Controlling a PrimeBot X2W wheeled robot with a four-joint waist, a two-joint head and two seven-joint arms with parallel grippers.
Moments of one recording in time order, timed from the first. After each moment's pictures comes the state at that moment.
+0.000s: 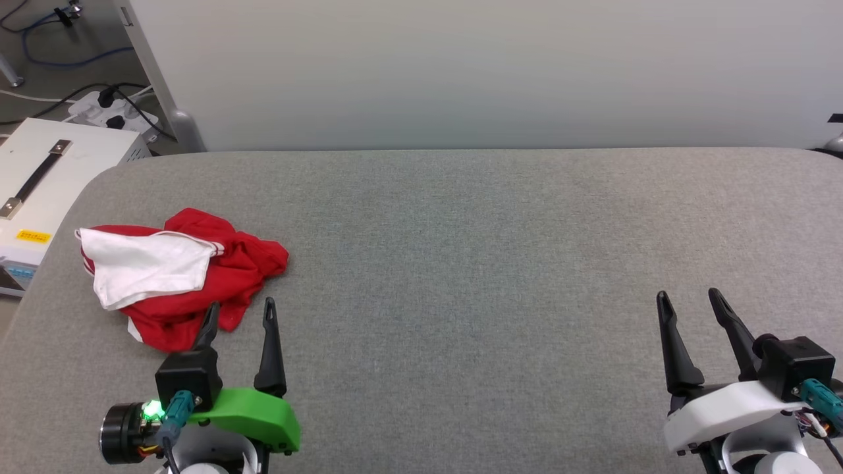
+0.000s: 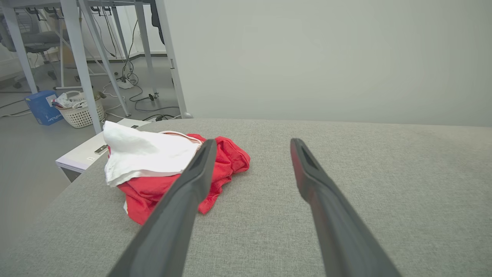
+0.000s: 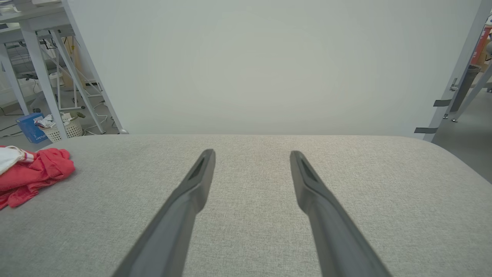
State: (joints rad) left arm 0.02 0.05 -0.01 0.00 -0.07 0.01 -0.09; right arm 0.04 -0.05 -0.03 -0.03 0.15 0.13 -0.09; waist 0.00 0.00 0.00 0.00
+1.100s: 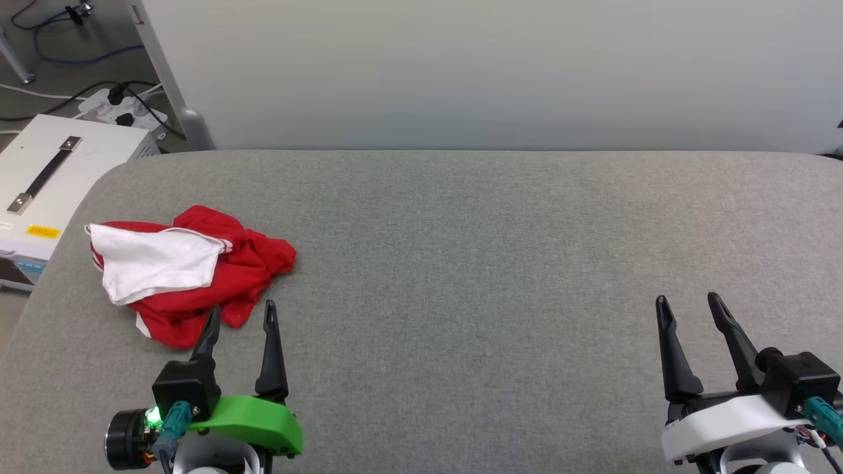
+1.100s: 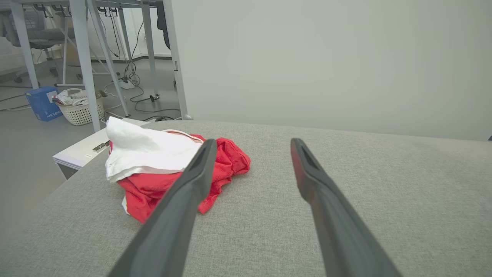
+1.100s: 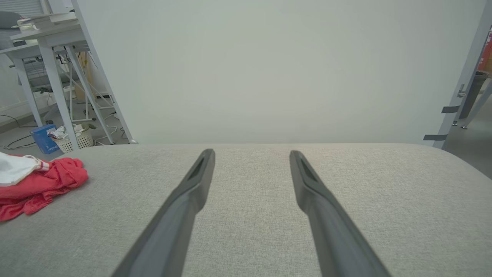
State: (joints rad) left arm 0.02 0.05 -0.02 0.03 -0.12 0.01 -0.16; right arm 0.07 -0.05 -0.01 -0.04 0.17 0.13 -0.16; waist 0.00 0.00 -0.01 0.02
